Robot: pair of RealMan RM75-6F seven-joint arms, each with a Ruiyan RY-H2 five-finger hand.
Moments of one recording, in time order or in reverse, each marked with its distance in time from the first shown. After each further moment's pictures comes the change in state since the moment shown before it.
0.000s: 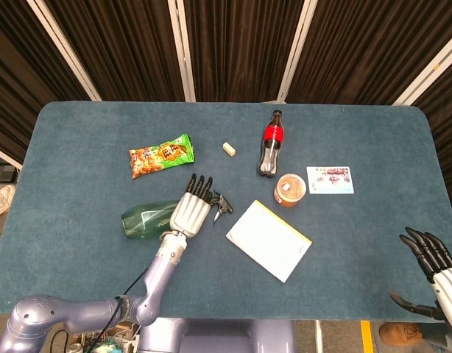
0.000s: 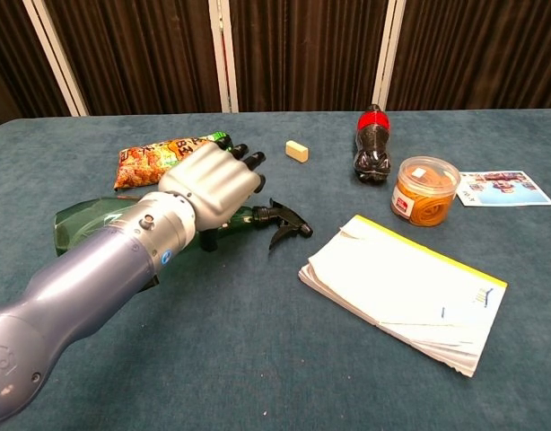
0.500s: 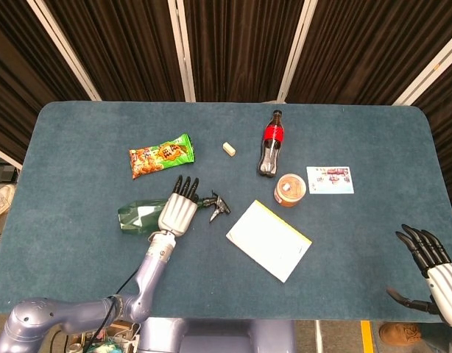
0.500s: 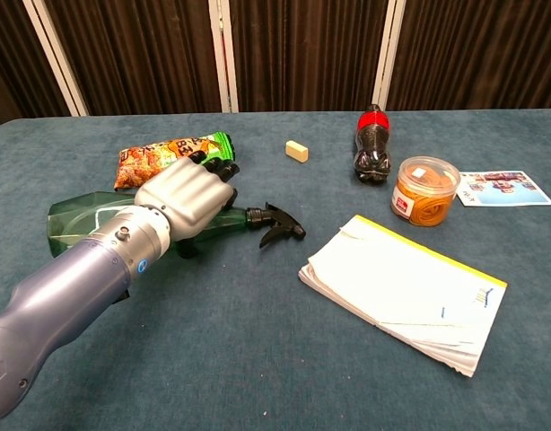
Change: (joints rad) left arm 0.025 -0.004 0.040 0.102 -0.010 -0.016 -0.105; right arm 0.017 -0.008 0.009 -0.016 0.031 -0.053 -0.032
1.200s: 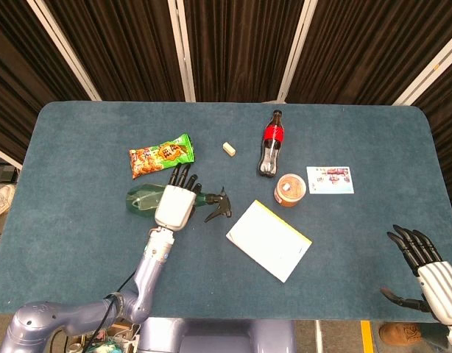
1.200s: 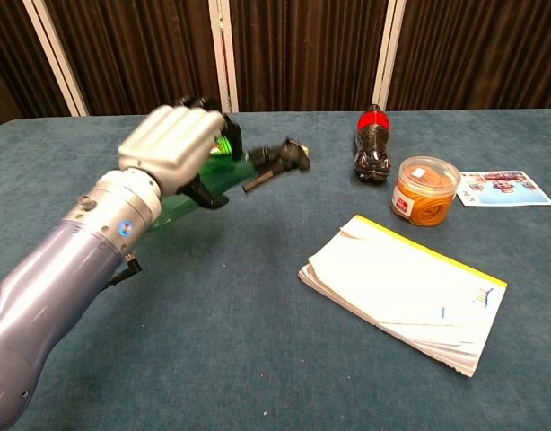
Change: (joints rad) left arm 0.039 -0.025 -0.030 0.042 0.272 0.234 -0.604; right arm 0.015 -0.011 -0.006 -0.016 -0.010 -0.039 -0.048
